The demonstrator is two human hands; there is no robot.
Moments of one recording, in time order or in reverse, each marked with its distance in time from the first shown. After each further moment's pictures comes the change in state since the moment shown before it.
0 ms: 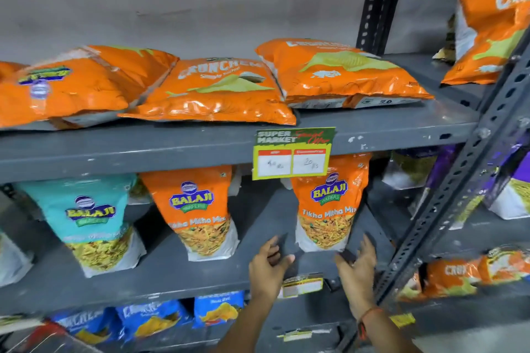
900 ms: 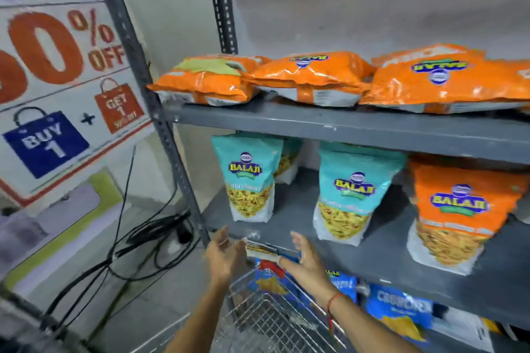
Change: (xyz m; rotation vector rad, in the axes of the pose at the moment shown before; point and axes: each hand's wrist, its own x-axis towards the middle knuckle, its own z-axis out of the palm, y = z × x) left_hand -0.057 -0.070 -0.564 -0.100 0.674 -0.052; right_hand -0.366 -0.075 0.419 -0.232 -0.985 -0.297
